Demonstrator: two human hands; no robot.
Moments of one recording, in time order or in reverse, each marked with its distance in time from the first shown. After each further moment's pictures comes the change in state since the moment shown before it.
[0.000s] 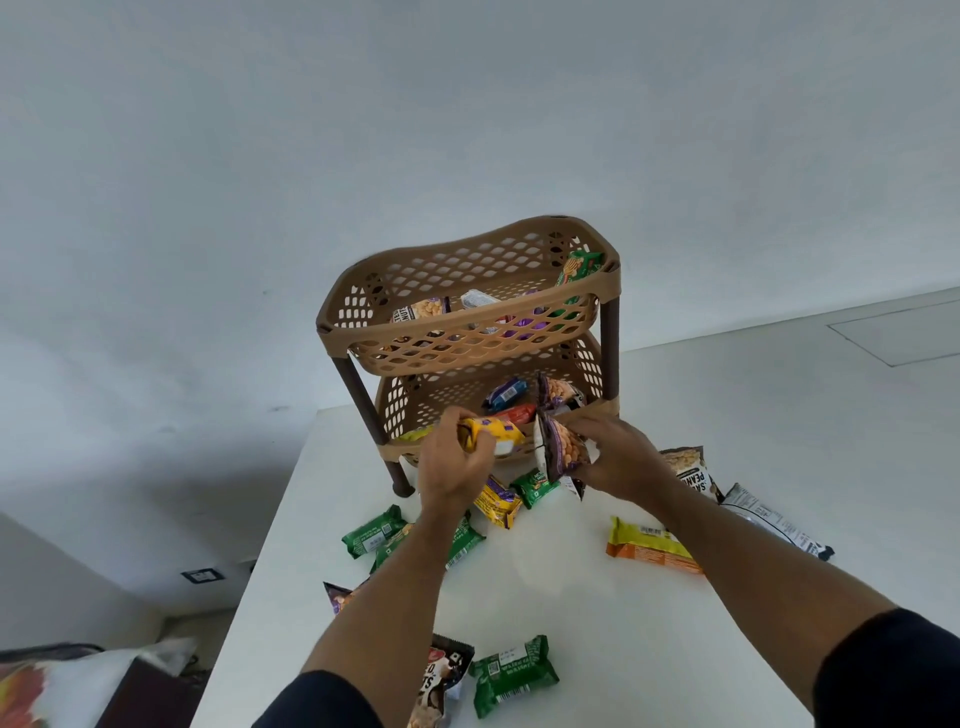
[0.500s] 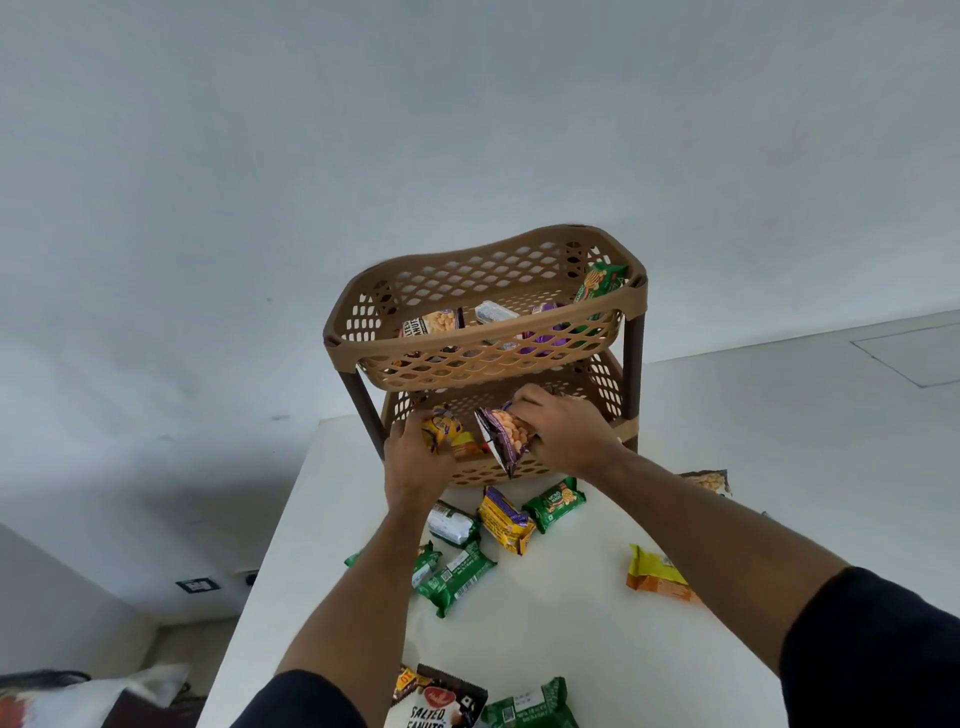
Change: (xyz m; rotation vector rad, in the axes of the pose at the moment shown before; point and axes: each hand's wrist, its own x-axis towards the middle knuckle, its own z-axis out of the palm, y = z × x) left_hand 0.055 -0.052 -0.026 0.217 0.027 -0.231; right_hand 0.091 -0.044 0.021 -0.260 -0.114 -0.165
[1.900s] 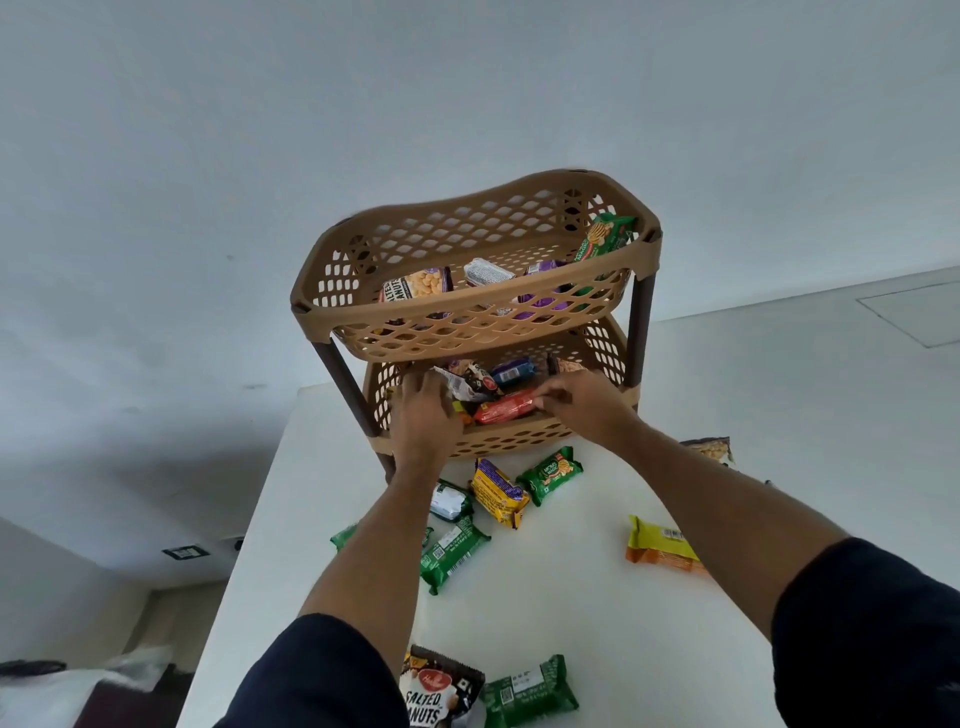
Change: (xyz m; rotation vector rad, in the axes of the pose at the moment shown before) left_hand 0.026 0.006 0.031 0.252 -0.021 0.203; right_hand -0.006 0.058 0.041 0.402 -0.132 0.417
